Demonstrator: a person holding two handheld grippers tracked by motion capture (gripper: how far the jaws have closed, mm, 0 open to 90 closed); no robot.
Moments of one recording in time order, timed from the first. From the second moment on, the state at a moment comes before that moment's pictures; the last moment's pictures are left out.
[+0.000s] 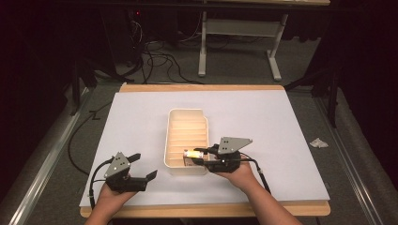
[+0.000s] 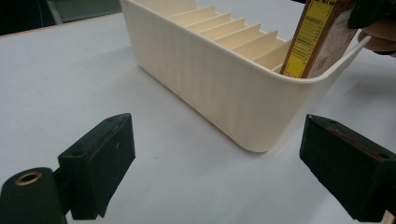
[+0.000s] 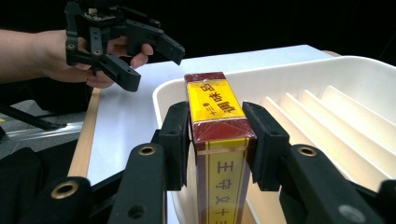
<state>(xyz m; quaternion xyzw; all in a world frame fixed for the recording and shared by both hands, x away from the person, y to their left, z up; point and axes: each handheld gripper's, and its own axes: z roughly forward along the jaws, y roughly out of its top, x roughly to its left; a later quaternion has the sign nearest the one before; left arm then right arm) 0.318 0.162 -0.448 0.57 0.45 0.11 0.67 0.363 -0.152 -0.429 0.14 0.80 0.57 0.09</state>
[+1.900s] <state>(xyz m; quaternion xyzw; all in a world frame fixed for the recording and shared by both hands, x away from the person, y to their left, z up) 0.317 0.161 -0.447 0.57 0.45 0.11 0.68 0.353 -0.204 -0.386 0.25 0.75 0.57 0.21</state>
